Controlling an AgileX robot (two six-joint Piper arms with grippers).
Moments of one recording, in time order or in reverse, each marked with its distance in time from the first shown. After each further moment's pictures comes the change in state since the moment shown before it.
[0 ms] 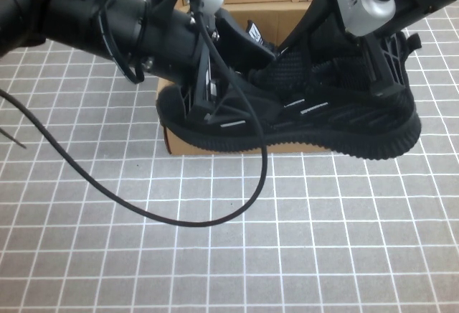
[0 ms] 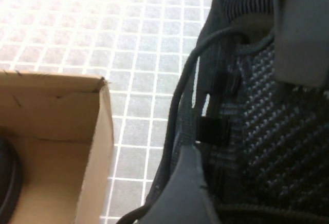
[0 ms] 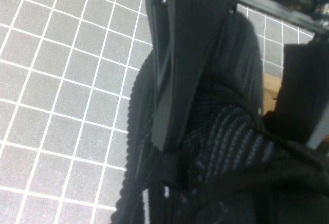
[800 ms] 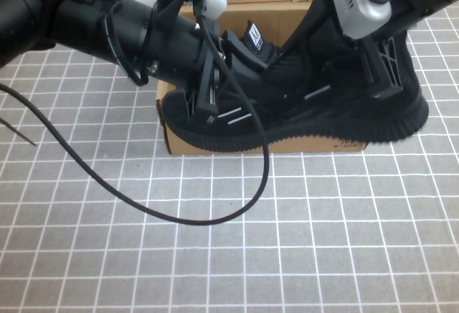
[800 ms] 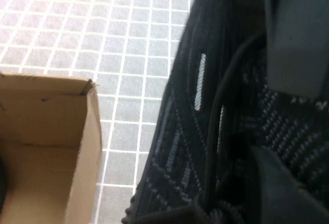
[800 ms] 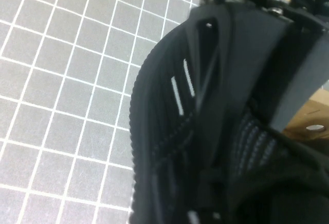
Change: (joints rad) right arm 0.000 0.011 0.000 0.000 0.002 -0.004; left arm 0.000 0.032 -0.004 -0.026 0.030 0.008
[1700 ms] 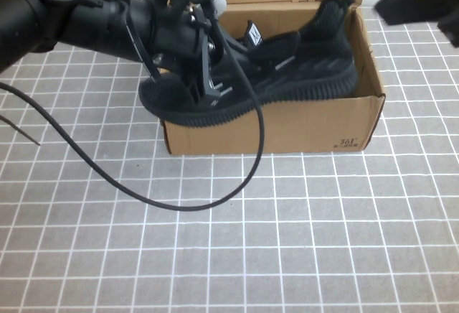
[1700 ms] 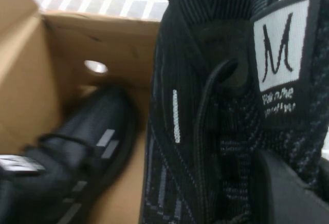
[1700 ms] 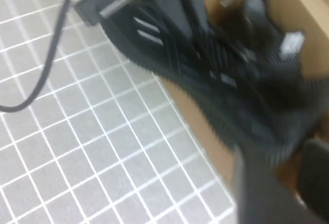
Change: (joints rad) right arm -0.007 -0.246 -0.013 -0.364 0.000 0.857; left arm 0.000 0.008 0.000 0.119 -0.289 0.000
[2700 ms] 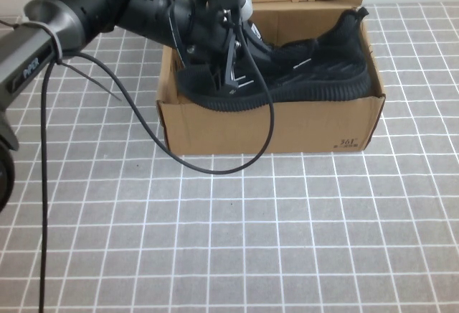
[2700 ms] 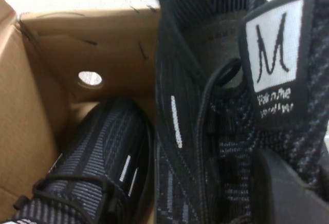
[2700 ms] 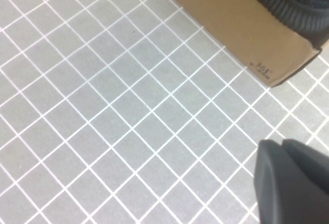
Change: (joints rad) right arm 0.000 -0.495 0.512 -0.137 -0.020 0.263; left arm 0.000 0.386 -0.419 0.015 0.157 0.096
